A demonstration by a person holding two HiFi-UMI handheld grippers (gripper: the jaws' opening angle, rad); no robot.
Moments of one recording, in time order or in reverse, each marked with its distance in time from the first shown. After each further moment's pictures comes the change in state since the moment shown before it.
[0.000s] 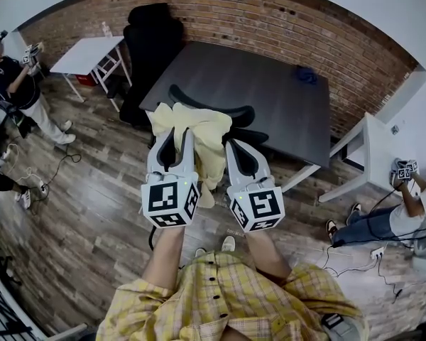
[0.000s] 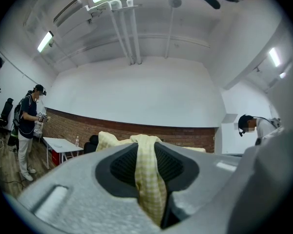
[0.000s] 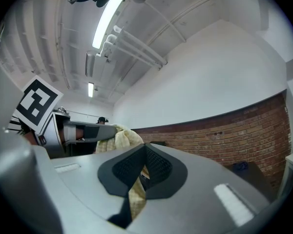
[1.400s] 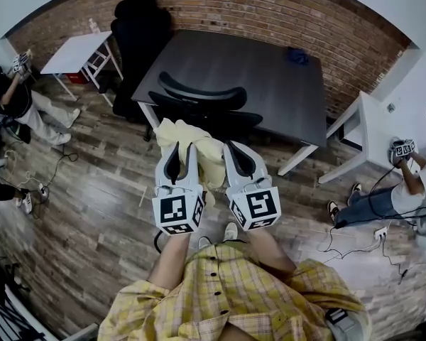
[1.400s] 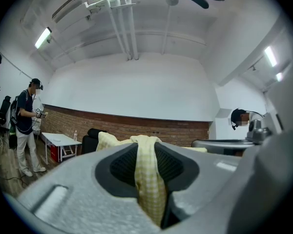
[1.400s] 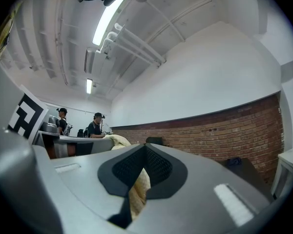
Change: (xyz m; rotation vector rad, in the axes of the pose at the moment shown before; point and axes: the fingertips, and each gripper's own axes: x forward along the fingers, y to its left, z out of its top) left arm -0.043 -0.025 -0.069 0.010 0.042 -0.033; right arm -0.042 0.008 -0.038 -0.011 0.030 -0.036
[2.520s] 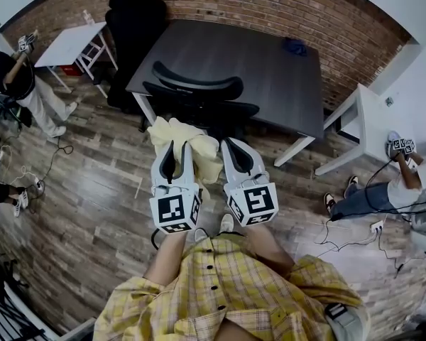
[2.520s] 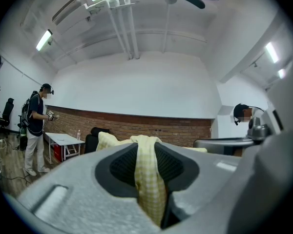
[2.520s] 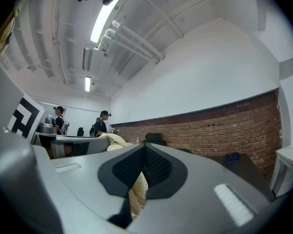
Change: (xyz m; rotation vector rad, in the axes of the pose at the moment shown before) left arm -0.005 0.003 -0.023 0.008 0.014 0.031; right arm -0.003 -0.007 -0.025 0.020 0.041 -0.008
